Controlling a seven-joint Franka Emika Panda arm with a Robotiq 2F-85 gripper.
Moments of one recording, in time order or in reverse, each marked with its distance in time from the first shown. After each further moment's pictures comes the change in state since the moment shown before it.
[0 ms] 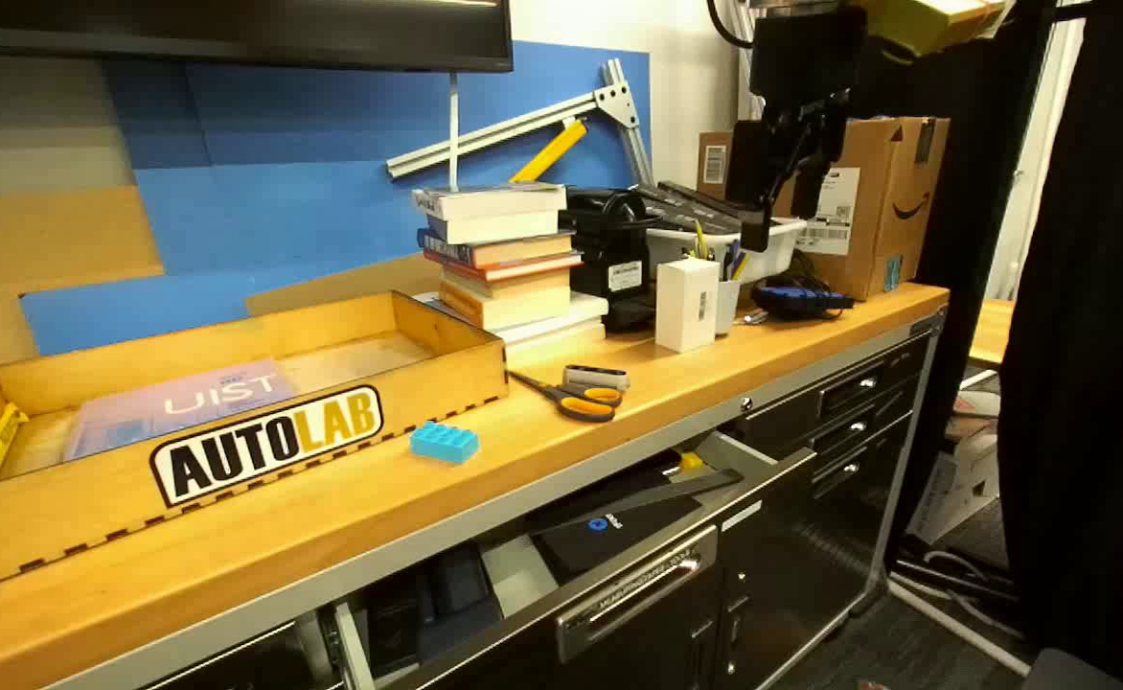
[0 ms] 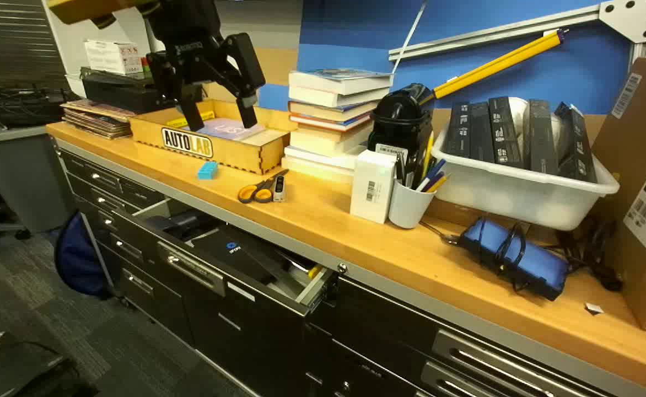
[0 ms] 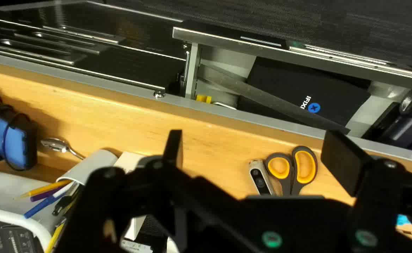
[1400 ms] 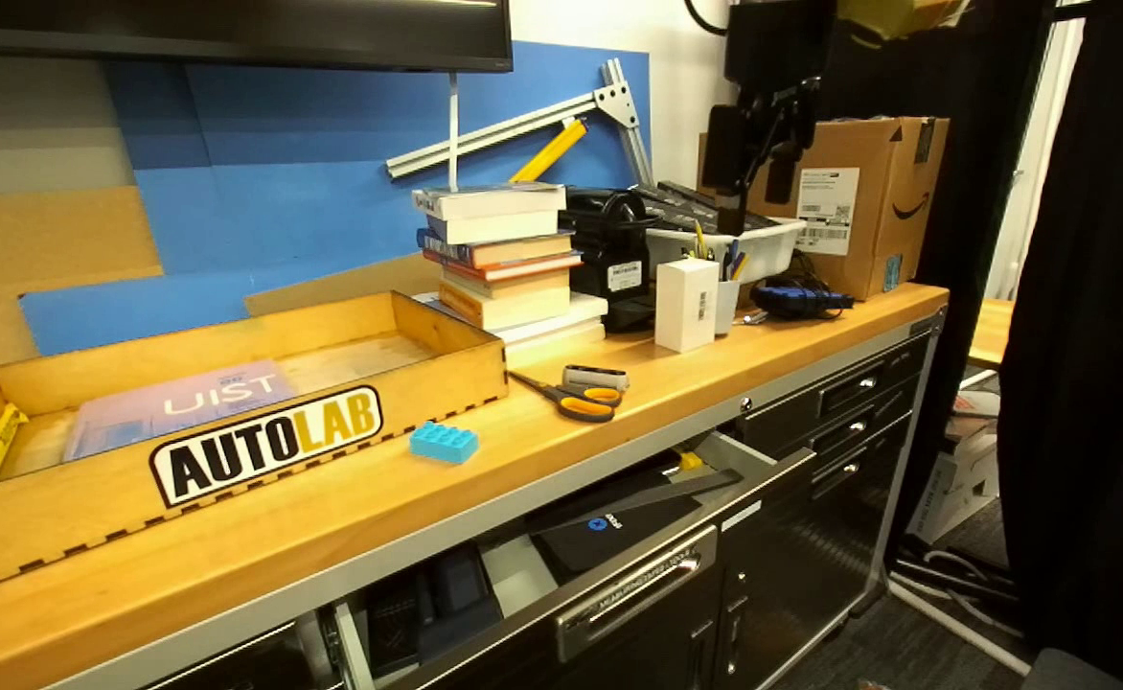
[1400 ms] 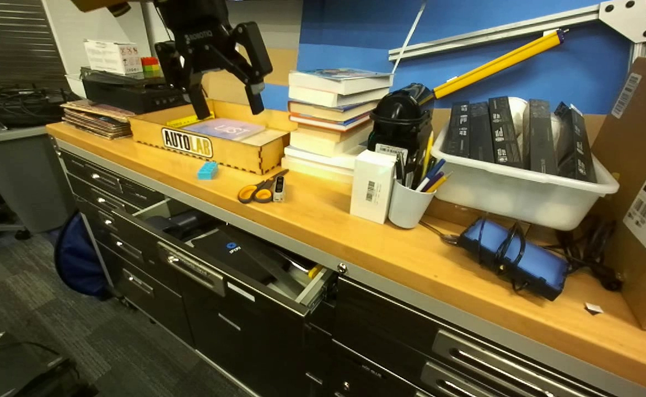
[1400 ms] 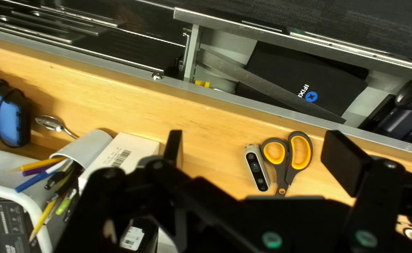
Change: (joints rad) arm 0.020 0.064 0.000 0.081 0.005 -0.013 -0.035
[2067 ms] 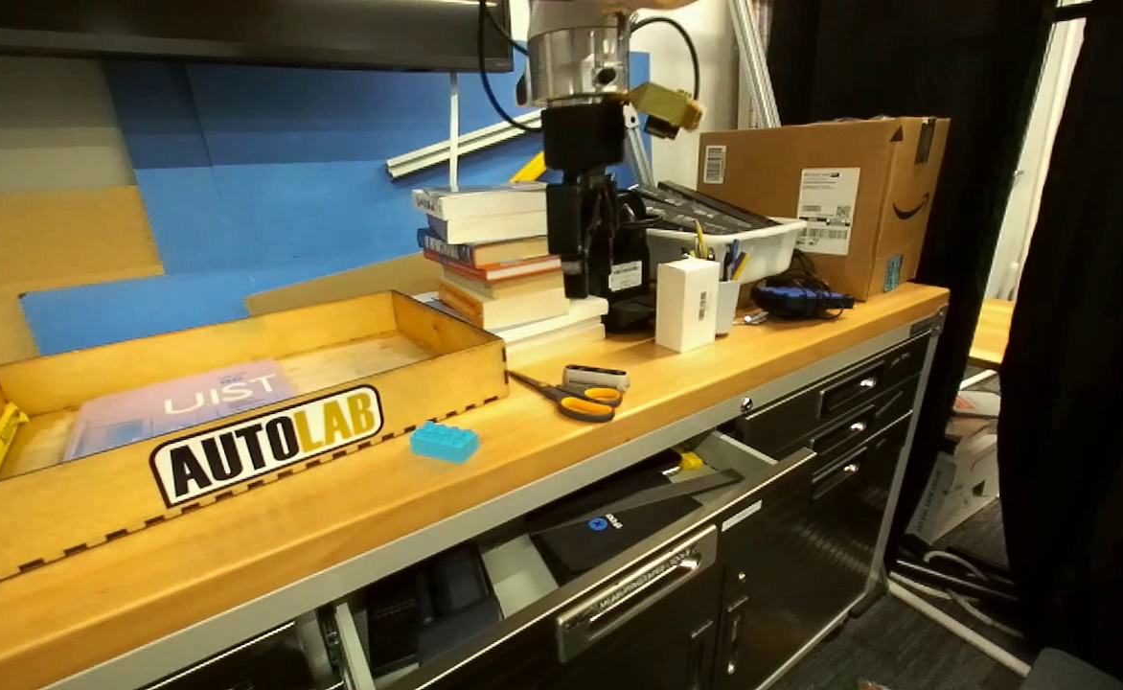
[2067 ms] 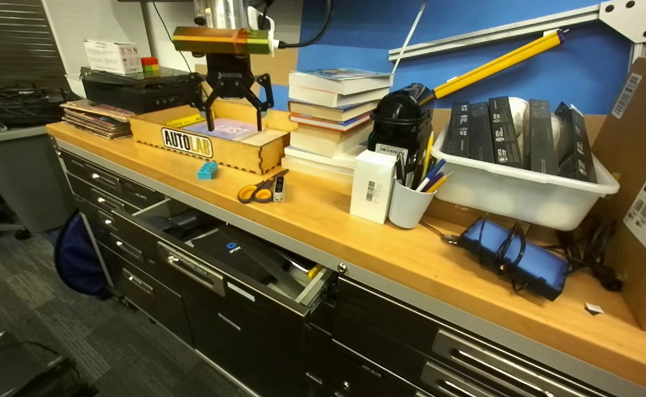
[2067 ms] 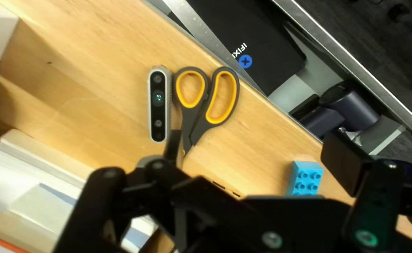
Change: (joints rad) arm 0.105 0.488 0.042 0.400 0.149 -0.091 -0.333
